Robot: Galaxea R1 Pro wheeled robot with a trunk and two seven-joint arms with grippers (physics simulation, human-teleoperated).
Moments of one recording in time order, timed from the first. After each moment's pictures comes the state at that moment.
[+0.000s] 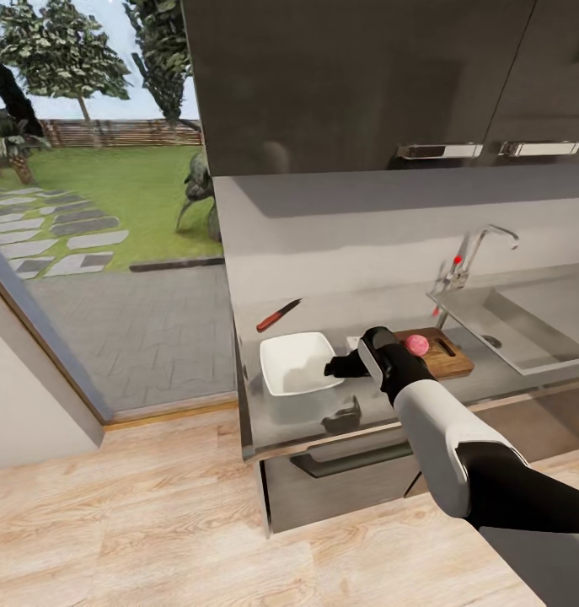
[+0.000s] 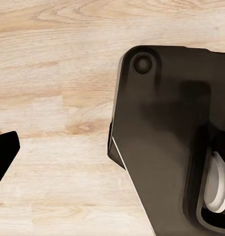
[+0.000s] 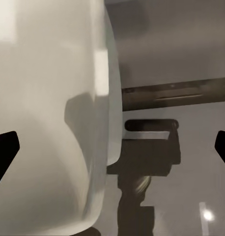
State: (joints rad) left arm 0.36 -0.04 -0.01 -0.37 0.06 -0.62 0.17; right arm -1.19 0.13 -0.05 -0.46 0.10 0.90 0.08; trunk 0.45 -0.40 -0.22
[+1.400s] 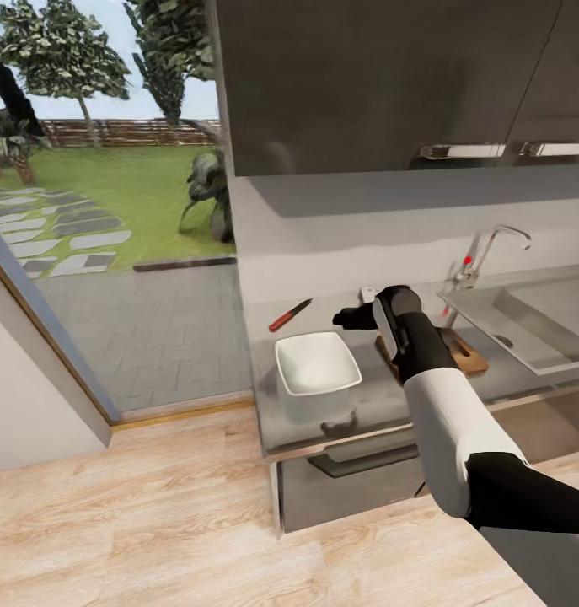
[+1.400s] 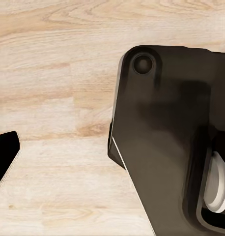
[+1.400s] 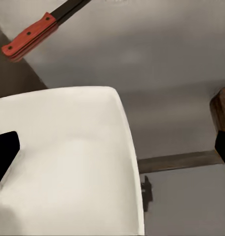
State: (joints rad) left arm 0.36 -0.04 -0.01 -0.37 0.06 -0.62 0.17; right arm -1.18 0.13 -0.05 -0.85 0.10 0.98 0.07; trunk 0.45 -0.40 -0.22
